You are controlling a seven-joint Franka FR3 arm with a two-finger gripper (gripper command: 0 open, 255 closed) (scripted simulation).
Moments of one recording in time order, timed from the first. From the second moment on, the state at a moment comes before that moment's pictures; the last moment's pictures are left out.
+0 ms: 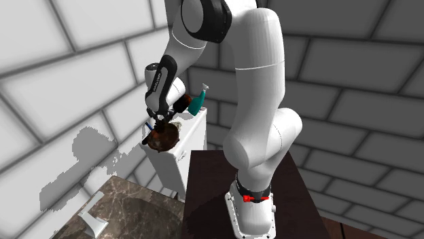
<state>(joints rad) 0.62 0.32 0.17 -2.31 -0.31 2.82 1.12</state>
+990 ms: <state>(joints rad) 0.62 0.31 0.17 -2.31 -0.31 2.82 1.13</state>
